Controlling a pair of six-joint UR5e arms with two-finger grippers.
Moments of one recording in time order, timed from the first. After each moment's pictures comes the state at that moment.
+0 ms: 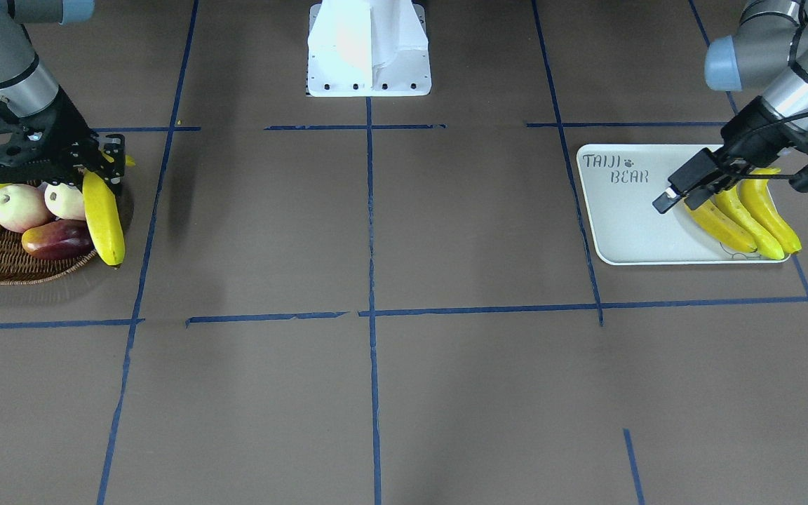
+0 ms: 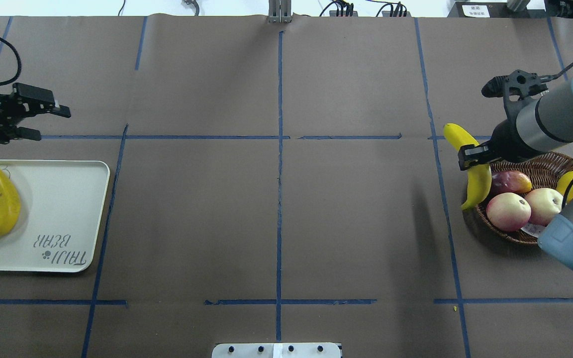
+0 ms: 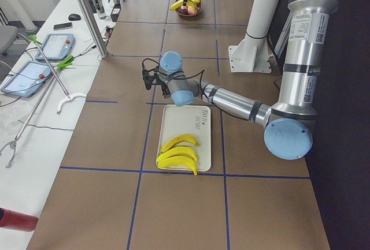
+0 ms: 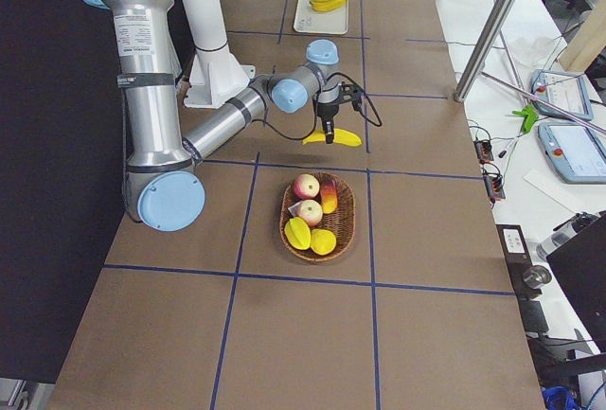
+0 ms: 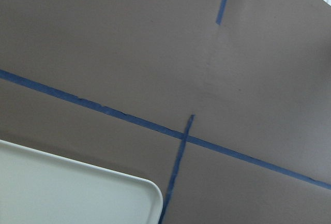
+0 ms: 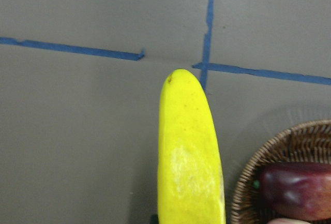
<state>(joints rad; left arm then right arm) -1.05 -1.68 -1.78 -2.39 -2.30 -1.51 0.86 -1.42 2.08 -1.52 2.07 0.83</state>
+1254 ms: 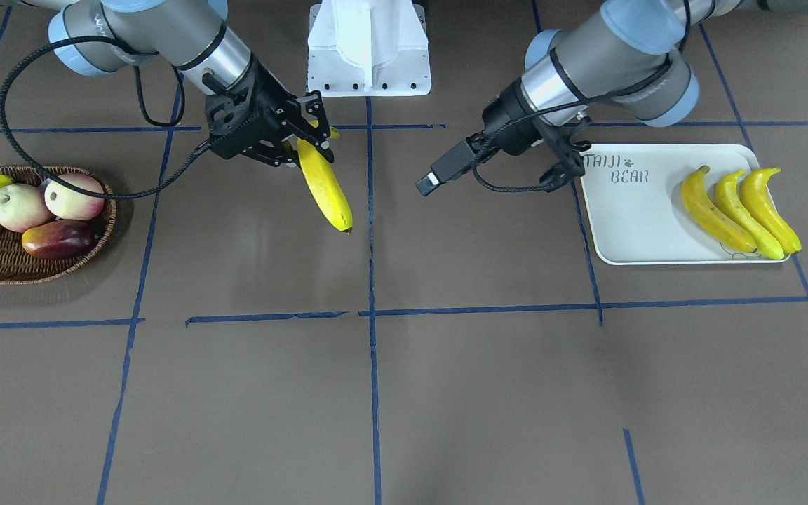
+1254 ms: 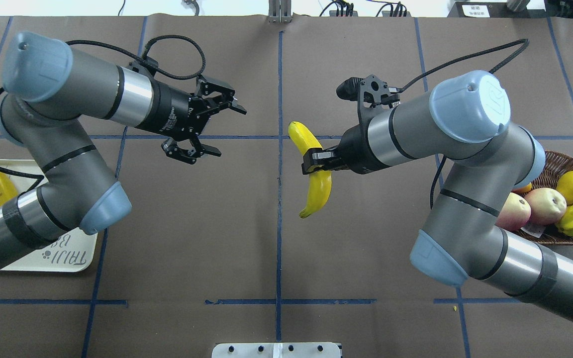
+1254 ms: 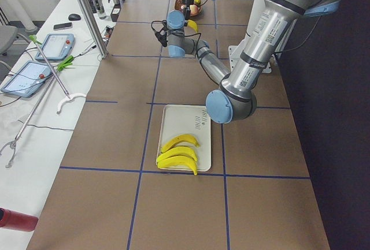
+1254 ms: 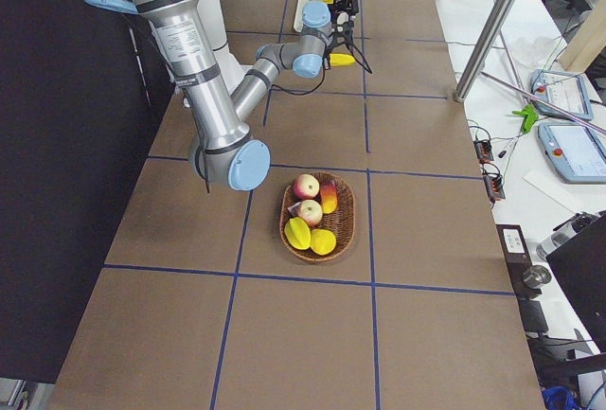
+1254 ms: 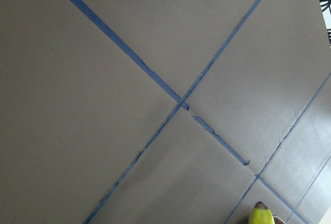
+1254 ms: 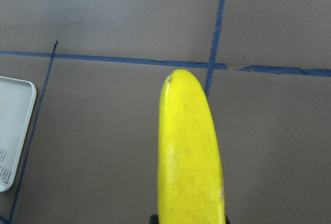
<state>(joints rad) -0.72 -2.12 -1.71 -2.38 -2.13 -2.19 0.62 -1.07 1.88 -1.11 2.02 1.17</state>
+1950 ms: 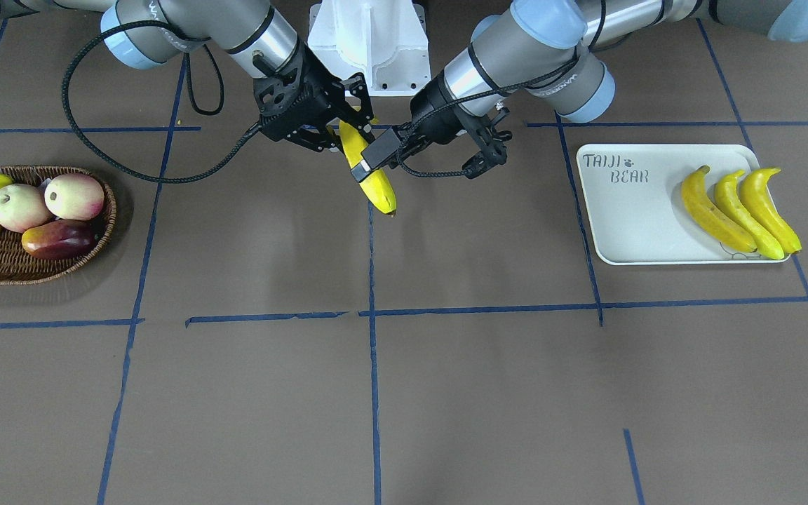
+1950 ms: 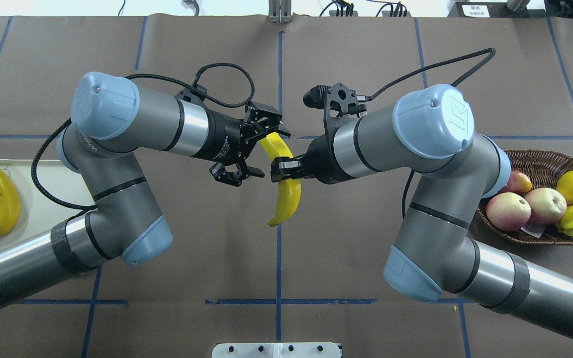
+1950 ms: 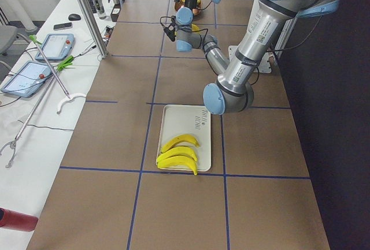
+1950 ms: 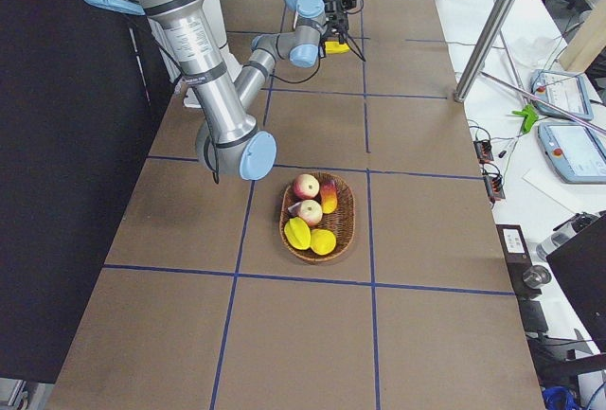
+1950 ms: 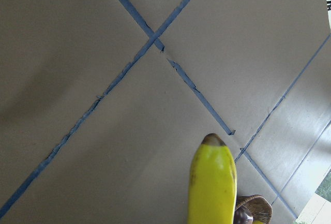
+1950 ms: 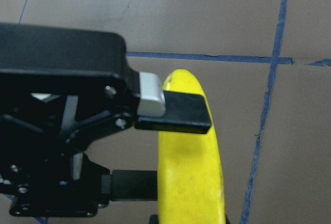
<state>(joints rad) -0.62 -2.20 -1.66 -2.37 -2.02 -2.23 0.56 -1.01 1.87 -1.11 1.97 1.20</state>
